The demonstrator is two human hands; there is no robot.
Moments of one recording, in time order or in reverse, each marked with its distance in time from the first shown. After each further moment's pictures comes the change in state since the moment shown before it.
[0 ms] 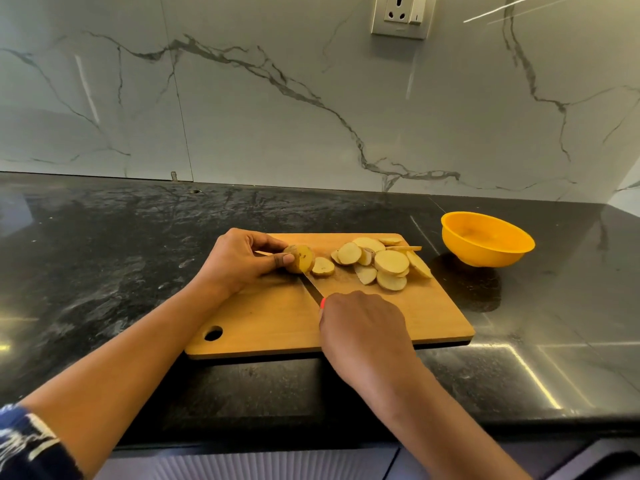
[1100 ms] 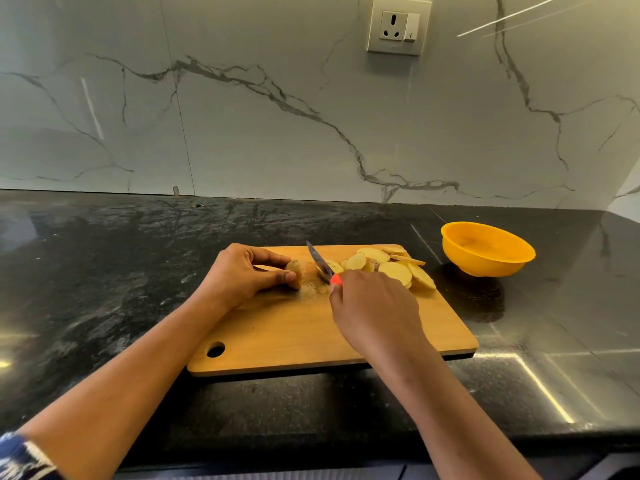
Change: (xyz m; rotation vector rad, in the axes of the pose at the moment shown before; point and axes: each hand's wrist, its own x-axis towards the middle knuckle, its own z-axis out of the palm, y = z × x) left_hand 0.000 -0.002 -0.004 -0.055 -0.051 -0.042; right_hand 0.026 0.015 -0.008 0.085 0.224 0.117
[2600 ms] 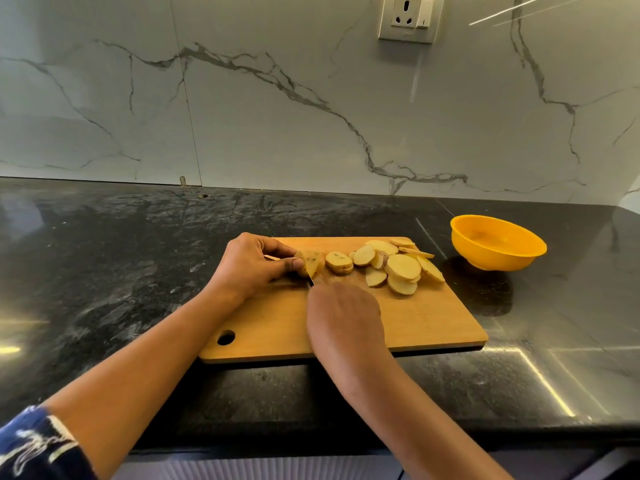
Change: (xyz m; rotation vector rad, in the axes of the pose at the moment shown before) left_hand 0.001 -0.002 0.005 0.064 0.105 0.045; right_hand -0.004 -0.038 0.015 -0.111 -0.216 -0.107
